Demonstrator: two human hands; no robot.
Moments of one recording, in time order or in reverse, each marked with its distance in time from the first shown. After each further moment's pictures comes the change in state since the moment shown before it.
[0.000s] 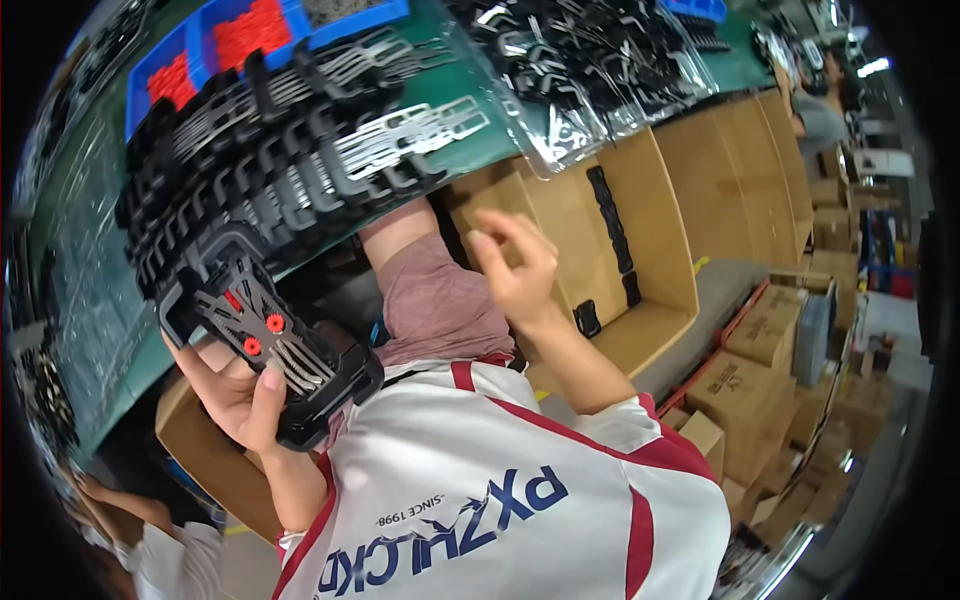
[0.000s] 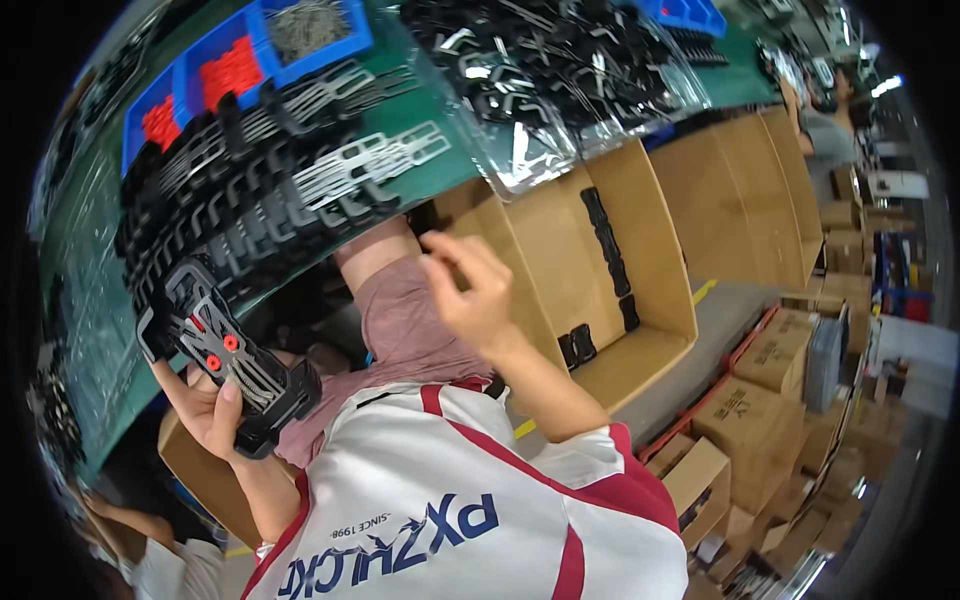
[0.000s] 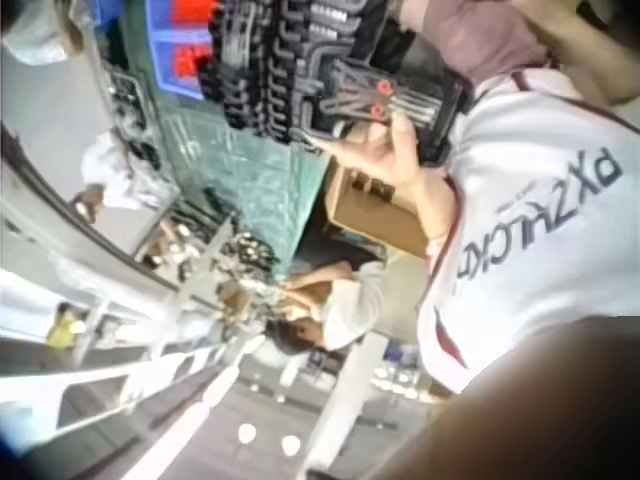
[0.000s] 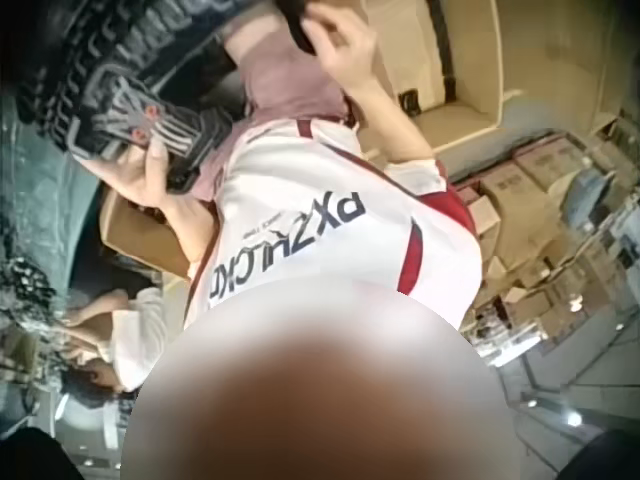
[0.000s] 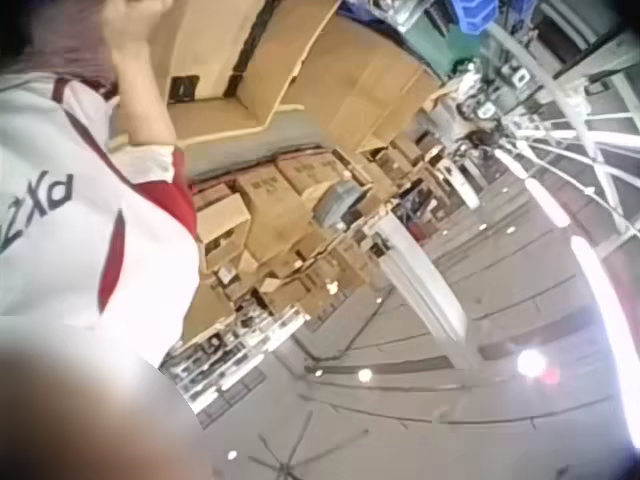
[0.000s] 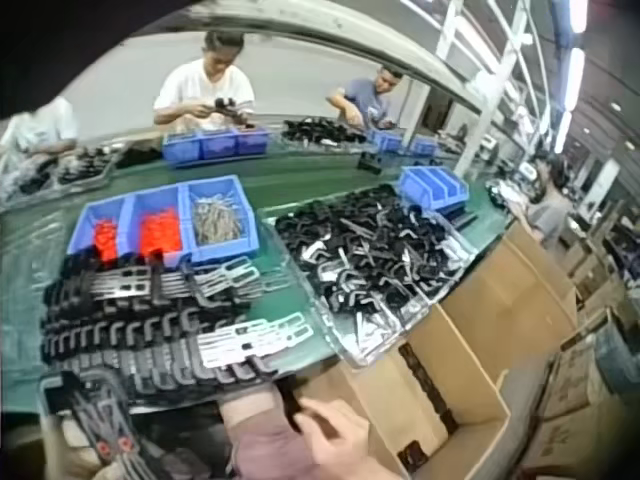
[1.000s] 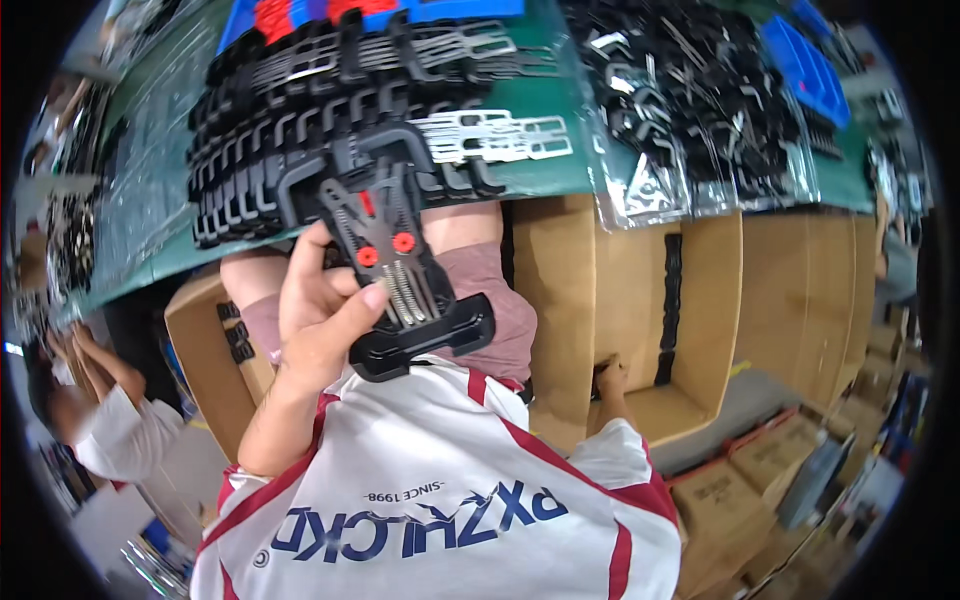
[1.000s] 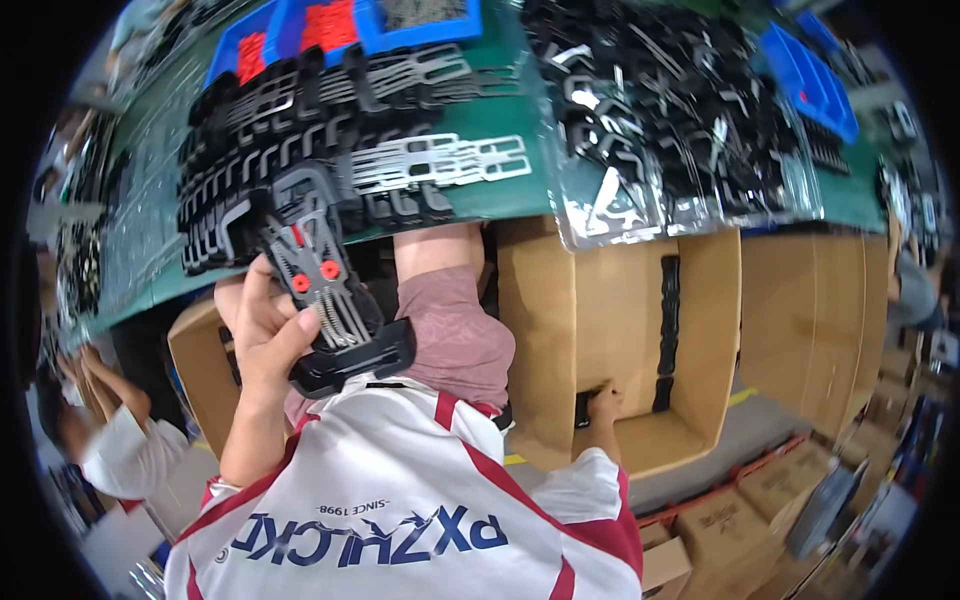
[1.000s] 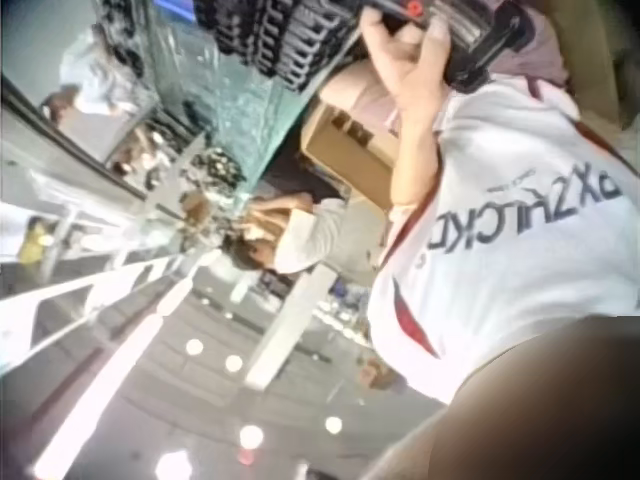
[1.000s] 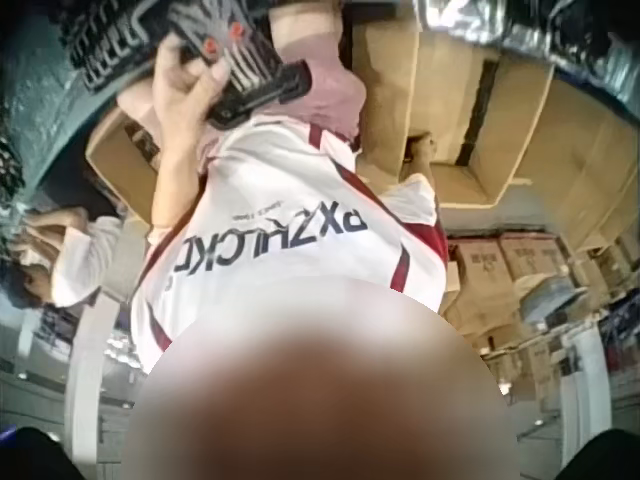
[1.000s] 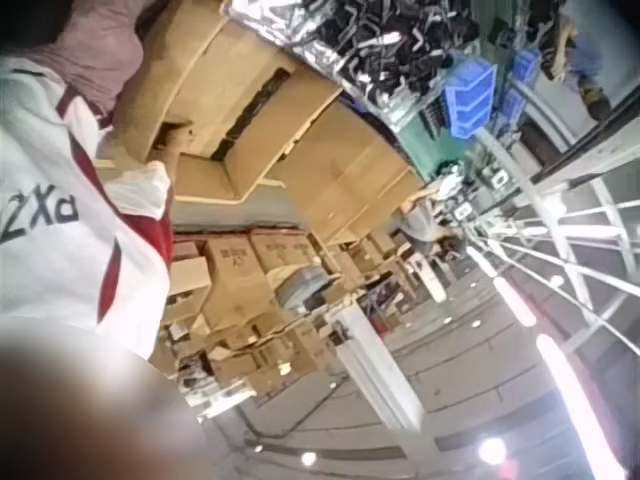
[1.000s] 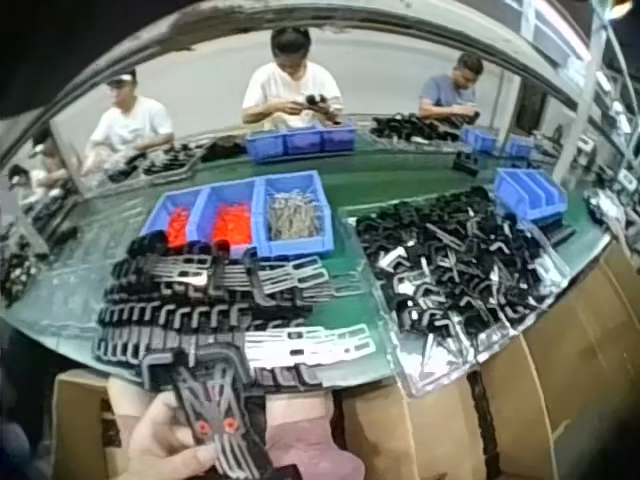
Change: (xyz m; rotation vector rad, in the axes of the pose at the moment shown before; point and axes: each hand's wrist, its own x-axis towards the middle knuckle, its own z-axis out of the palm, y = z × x) left_hand 0.006 -0.005 0.087 -0.208 -0.080 -0.331; right_hand -0.258 0.382 -0.238 -0.960 -0.543 1.046
